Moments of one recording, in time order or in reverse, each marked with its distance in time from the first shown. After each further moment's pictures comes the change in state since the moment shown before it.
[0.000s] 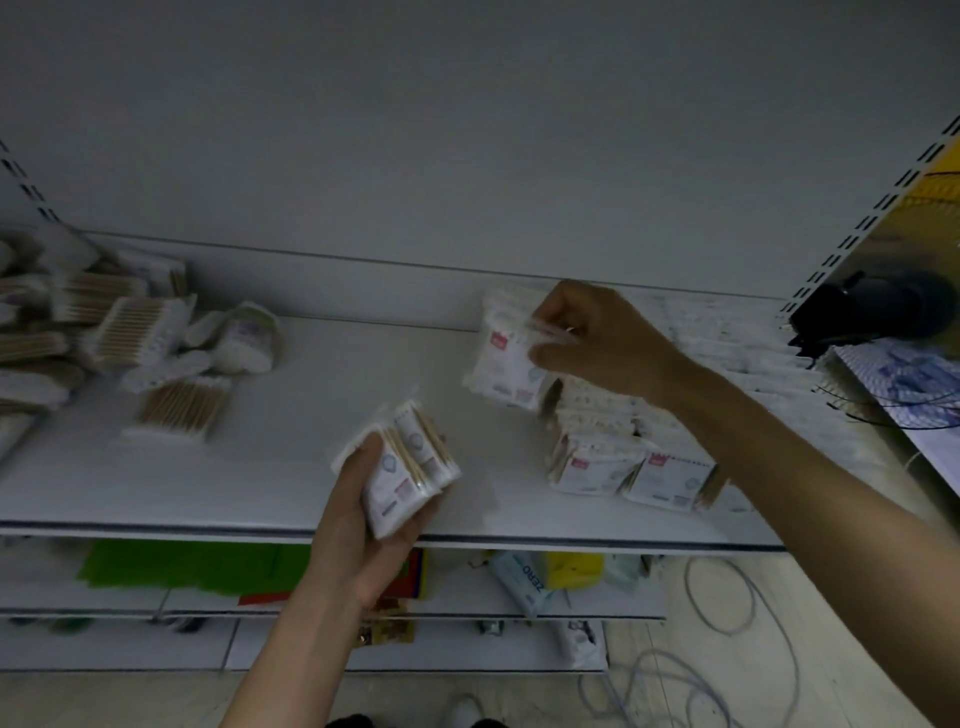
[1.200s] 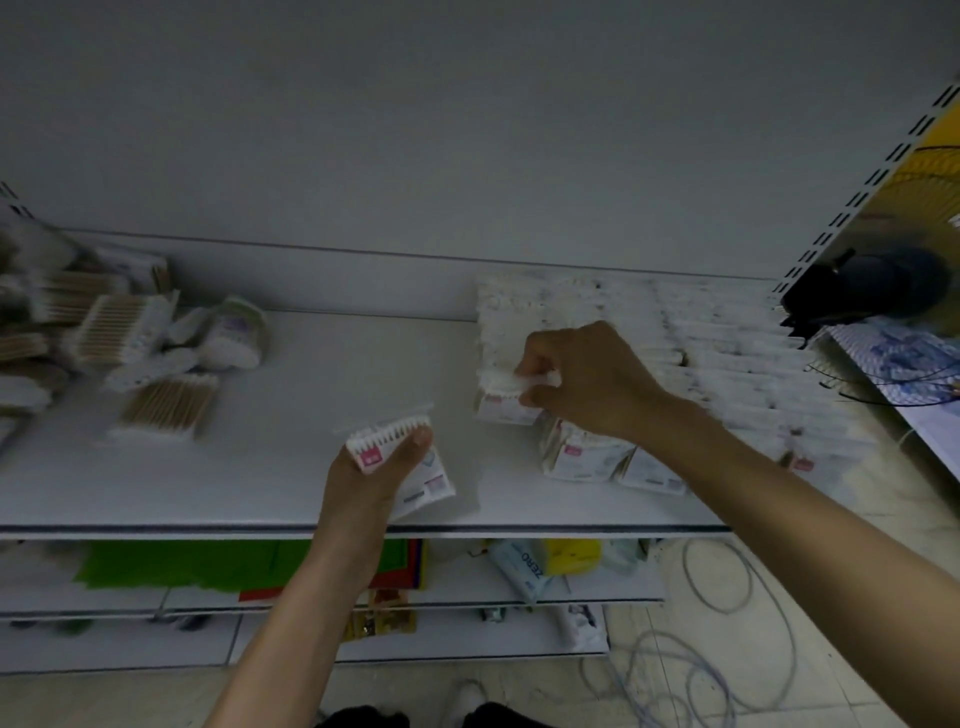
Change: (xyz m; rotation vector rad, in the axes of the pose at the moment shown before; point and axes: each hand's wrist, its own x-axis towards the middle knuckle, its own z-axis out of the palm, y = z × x) left_hand -0.002 -0.001 0.017 0.763 0.191 0.234; right_hand -0.022 0.012 0.022 -0.472 -0.076 -0.047
